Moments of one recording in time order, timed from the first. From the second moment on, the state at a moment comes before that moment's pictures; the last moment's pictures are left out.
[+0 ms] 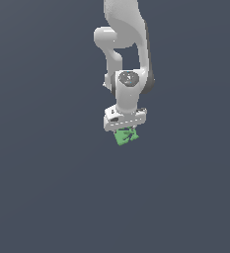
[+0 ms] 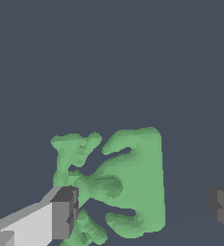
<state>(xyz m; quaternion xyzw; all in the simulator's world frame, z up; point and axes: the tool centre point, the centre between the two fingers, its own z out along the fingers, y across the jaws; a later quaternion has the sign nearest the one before) -0.088 0.048 0.089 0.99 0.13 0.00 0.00</state>
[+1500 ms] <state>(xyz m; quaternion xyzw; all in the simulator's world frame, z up) -0.104 0.059 0.041 0.99 0.16 0.01 0.00</state>
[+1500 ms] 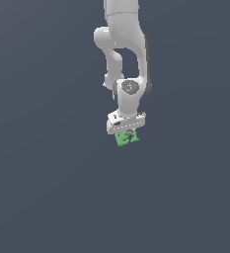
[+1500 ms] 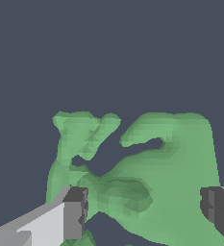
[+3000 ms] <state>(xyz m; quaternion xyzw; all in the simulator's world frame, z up) -0.041 0.073 0.084 0.99 0.16 0.01 0.00</state>
